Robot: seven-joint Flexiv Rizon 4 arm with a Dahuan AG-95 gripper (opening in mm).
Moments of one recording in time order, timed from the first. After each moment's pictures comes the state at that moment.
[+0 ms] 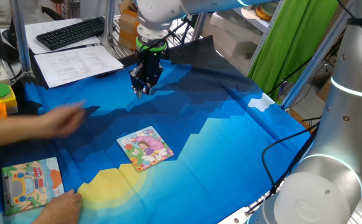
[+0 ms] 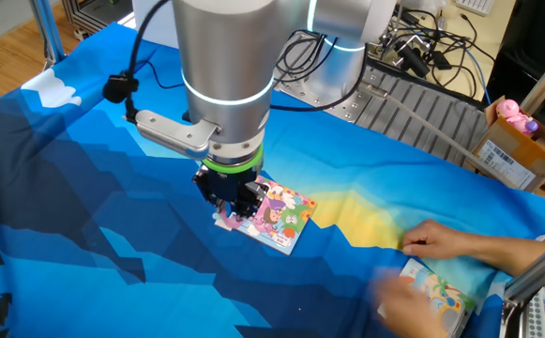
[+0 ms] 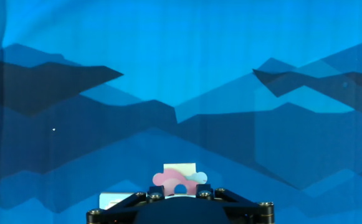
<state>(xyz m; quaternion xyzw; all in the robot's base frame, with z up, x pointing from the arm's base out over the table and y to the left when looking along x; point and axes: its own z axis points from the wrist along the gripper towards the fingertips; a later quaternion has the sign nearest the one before) 0.573 0.037 0.125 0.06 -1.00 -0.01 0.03</state>
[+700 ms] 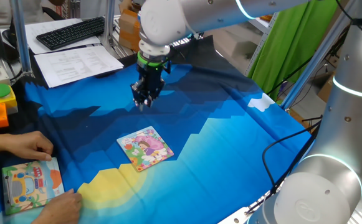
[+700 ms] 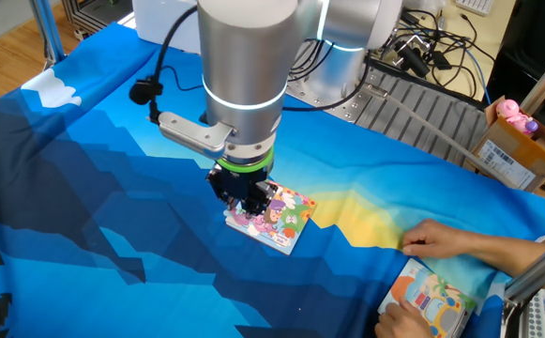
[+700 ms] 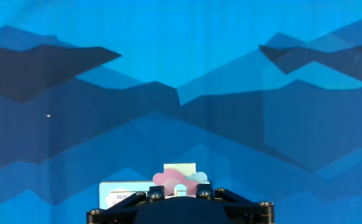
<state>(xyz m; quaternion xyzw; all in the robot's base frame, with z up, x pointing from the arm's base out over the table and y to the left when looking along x) 0.546 0.041 0.096 0.04 -1.00 -0.01 0.02</state>
